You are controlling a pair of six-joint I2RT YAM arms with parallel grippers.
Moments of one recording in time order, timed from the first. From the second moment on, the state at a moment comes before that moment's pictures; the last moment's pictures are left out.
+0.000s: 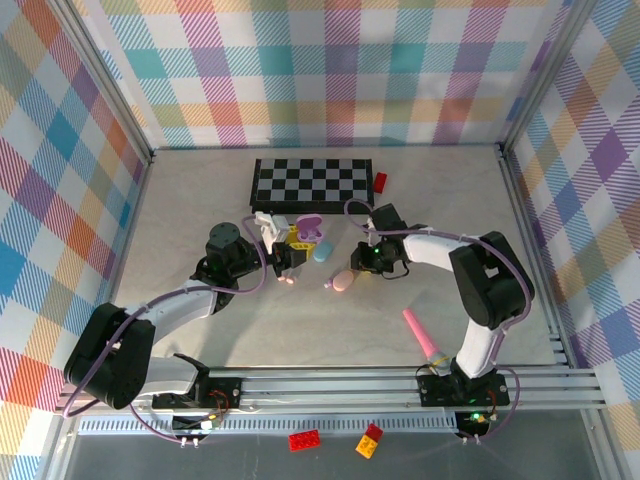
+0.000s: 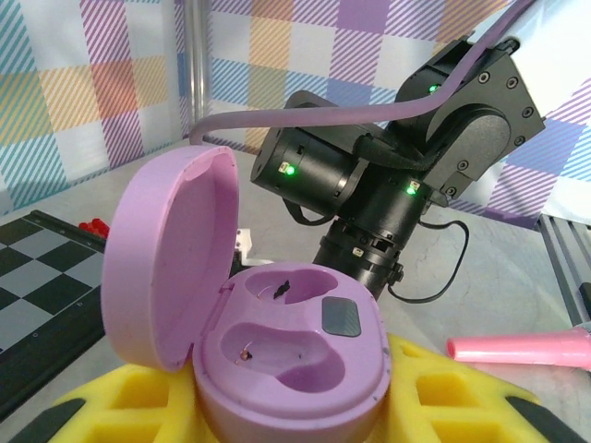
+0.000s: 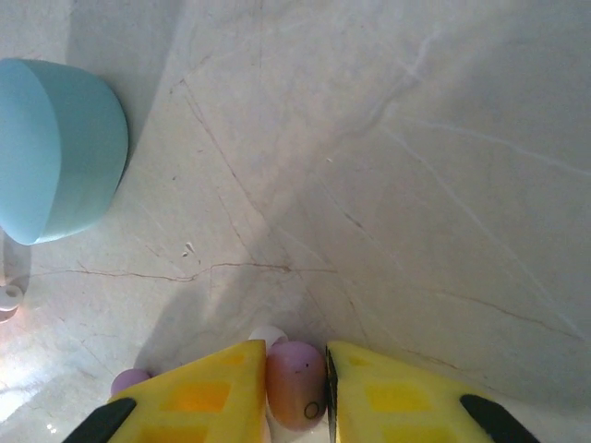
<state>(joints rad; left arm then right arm) -0.43 1.30 0.54 0.68 0.72 -0.02 0.48 1.79 0.99 -0.33 -0.36 0.53</state>
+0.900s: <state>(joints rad) -0.43 1.30 0.54 0.68 0.74 -0.02 0.37 1.55 0.73 -0.30 -0.40 0.59</state>
